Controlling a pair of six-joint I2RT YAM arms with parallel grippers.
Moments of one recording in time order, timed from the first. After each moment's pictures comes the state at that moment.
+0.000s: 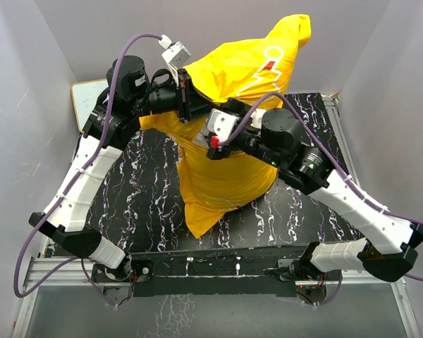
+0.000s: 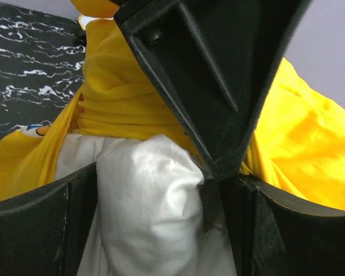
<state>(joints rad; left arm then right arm) -0.56 1.50 1.96 -0.56 0.74 -0.26 0.88 1.23 1.52 -0.35 -0.05 -0.74</state>
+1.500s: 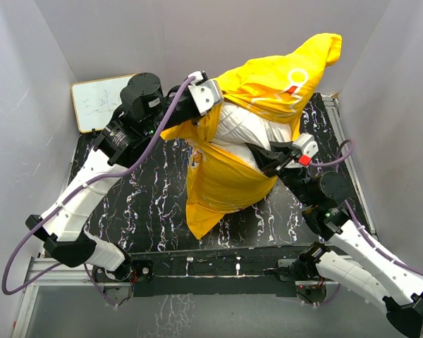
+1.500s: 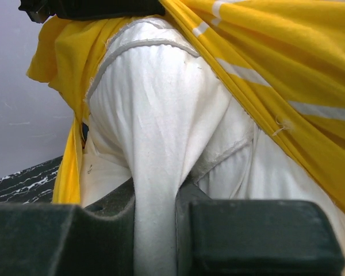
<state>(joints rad) -0.72 1.43 1.87 -0.42 0.30 0.59 0.66 0.73 0.68 0.44 -0.08 -0.05</state>
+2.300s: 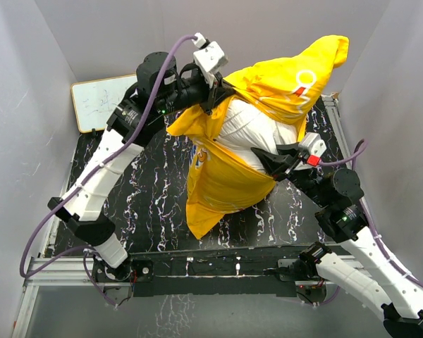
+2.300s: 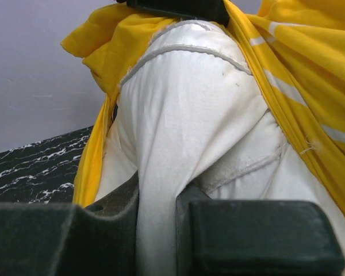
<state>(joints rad) -0.71 1.63 2.11 -0.52 0.30 0.22 0.59 0.63 0.77 0.19 -0.26 -0.05</state>
